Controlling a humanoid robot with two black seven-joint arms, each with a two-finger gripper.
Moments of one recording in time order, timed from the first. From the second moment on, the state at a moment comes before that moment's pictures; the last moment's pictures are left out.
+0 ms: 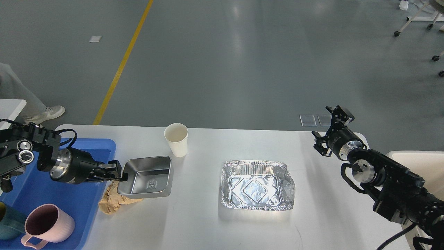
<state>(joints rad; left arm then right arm) -0.95 0.90 -0.11 -1.30 0.93 -0.70 0.02 0.71 -0.28 0.51 0.57 0.09 0.15 0.22</state>
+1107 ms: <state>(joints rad) -0.96 1.64 -0.28 -1.53 0.73 -0.74 0.04 0.72 -0.24 0.52 0.57 0.09 0.15 0.22</state>
